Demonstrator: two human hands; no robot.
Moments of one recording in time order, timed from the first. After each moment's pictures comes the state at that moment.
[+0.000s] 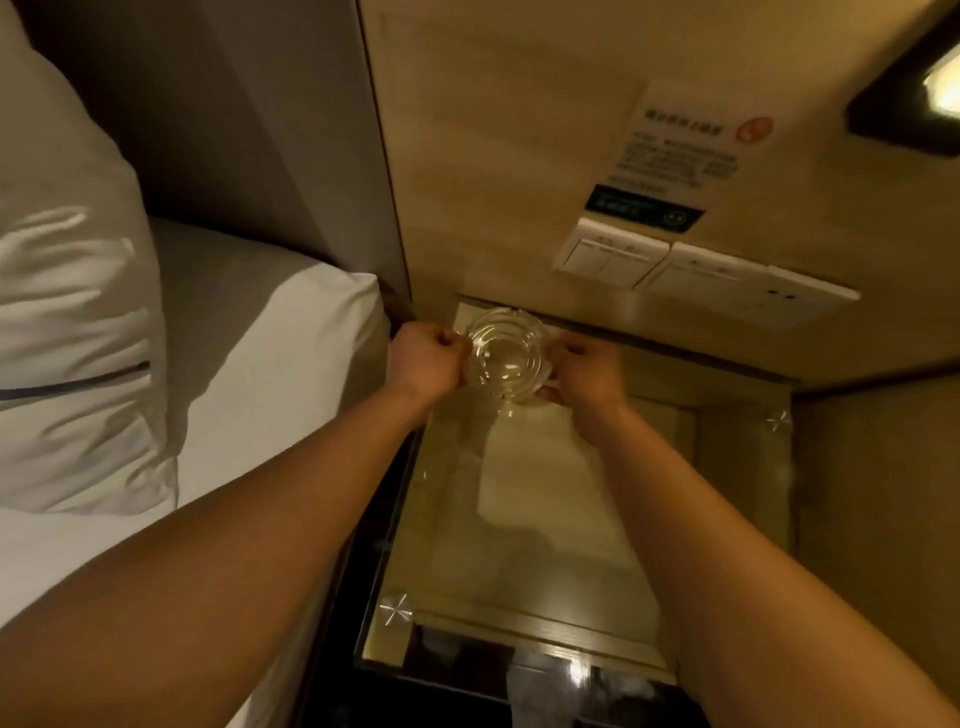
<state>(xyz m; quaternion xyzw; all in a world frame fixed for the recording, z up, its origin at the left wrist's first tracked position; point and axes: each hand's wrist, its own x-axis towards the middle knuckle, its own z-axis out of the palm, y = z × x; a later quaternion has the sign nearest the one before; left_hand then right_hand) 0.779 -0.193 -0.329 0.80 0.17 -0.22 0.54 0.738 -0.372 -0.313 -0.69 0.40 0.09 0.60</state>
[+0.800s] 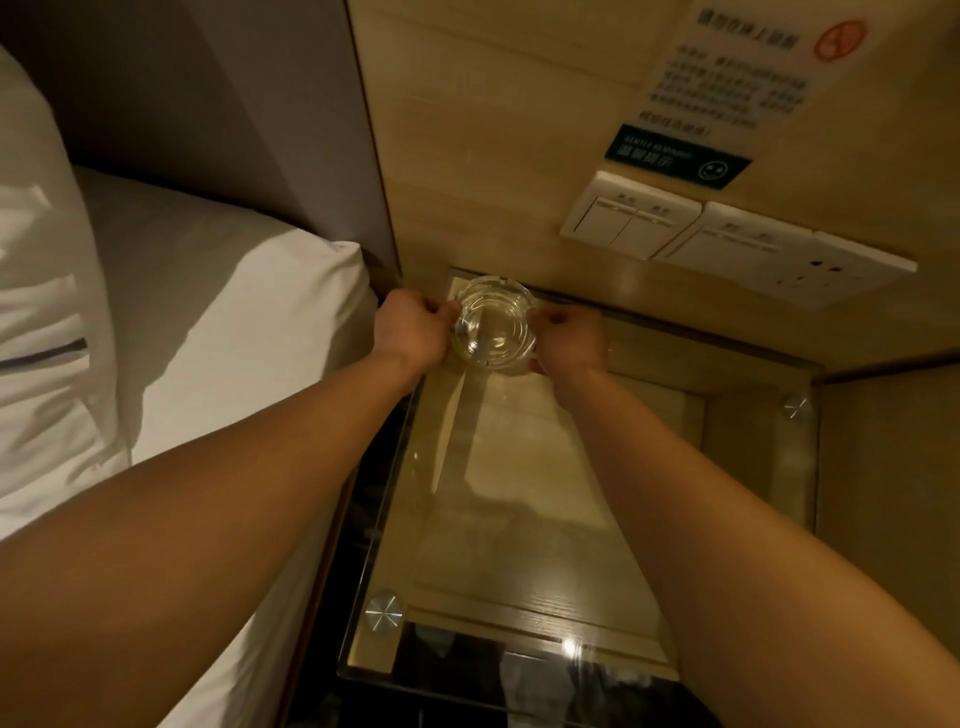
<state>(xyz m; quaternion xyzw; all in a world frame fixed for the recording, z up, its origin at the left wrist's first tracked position) 0.806 -0.192 -0.365 0.84 0.14 -0.21 0.48 0.771 -0.365 -0.366 -0.76 0.41 0.07 0.51</state>
